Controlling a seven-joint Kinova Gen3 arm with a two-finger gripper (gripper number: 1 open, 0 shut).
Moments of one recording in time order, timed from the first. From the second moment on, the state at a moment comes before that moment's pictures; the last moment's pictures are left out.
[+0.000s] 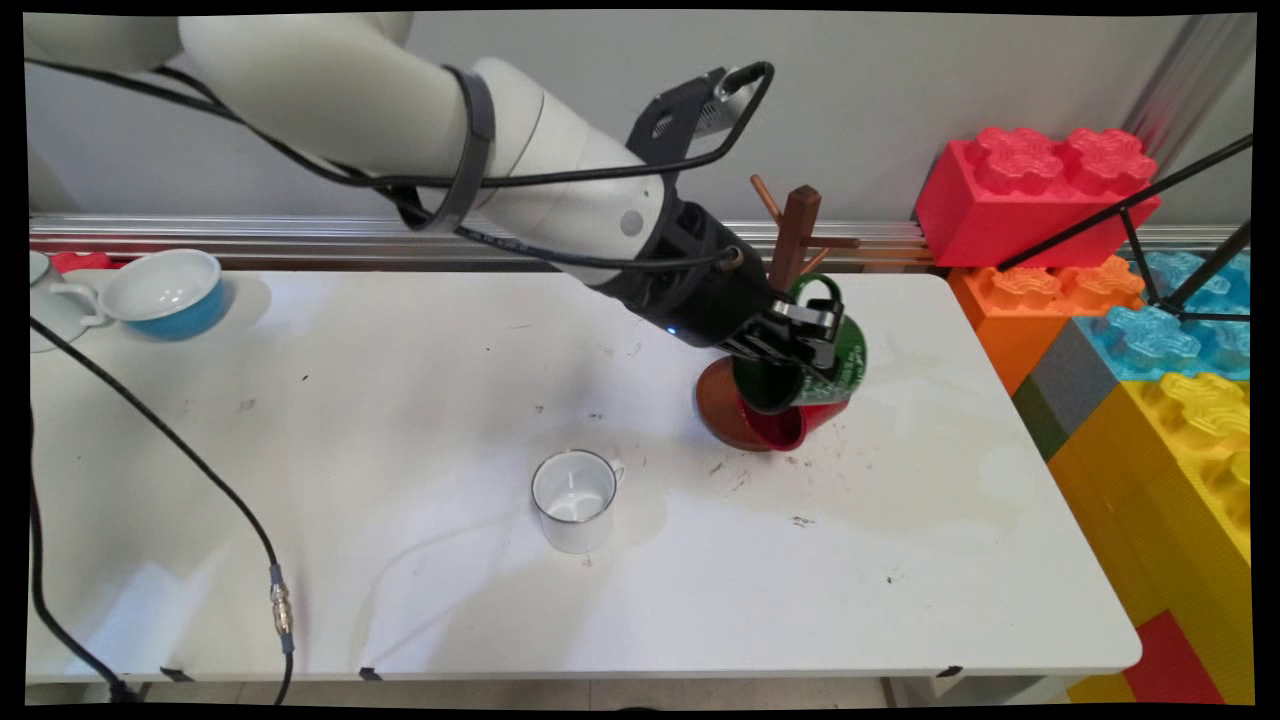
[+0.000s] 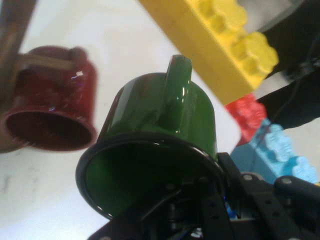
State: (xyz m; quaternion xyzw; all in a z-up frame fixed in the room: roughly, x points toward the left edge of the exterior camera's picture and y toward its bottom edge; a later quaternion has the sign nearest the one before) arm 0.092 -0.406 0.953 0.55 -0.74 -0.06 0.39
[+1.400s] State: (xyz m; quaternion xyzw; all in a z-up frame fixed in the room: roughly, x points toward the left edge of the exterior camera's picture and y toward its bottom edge) arm 0.157 -0.468 0.951 0.38 -0.92 0.08 0.08
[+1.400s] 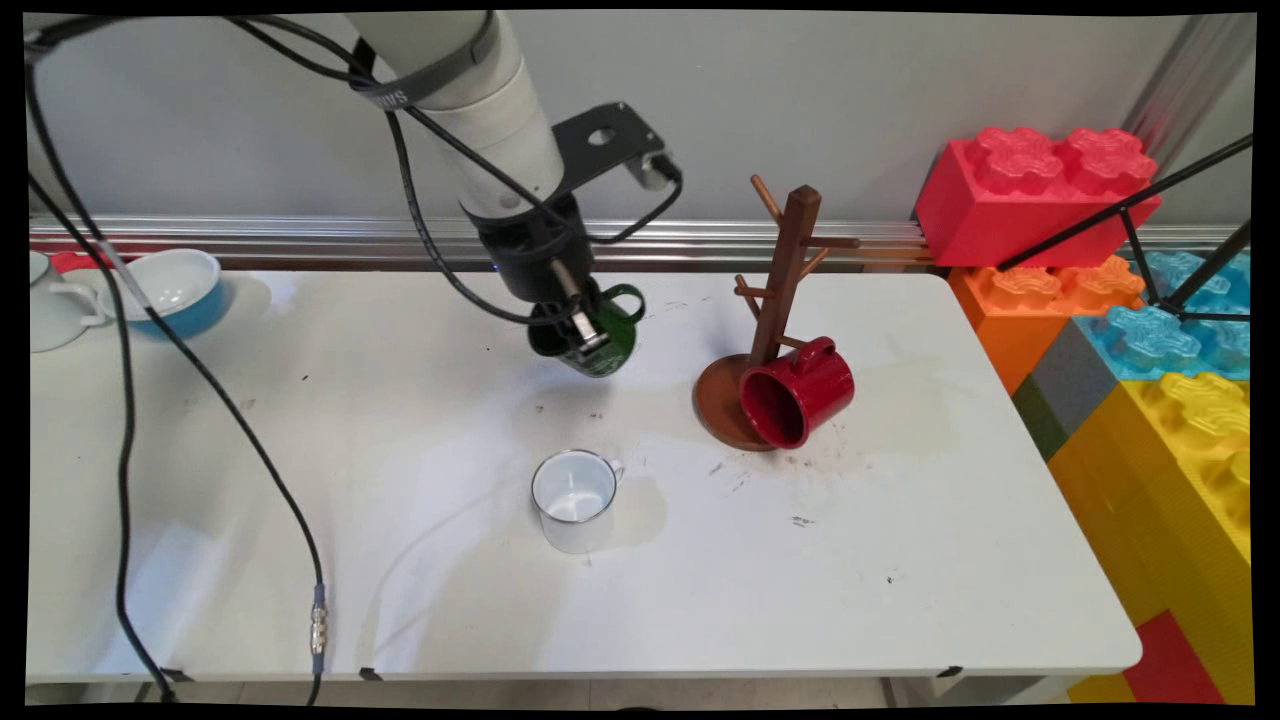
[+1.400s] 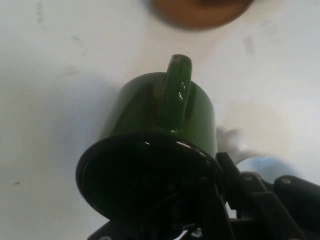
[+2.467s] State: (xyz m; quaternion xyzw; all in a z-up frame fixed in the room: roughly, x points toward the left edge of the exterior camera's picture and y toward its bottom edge) arm 0.155 -0.533 0.863 0.31 -0.95 0.08 -0.07
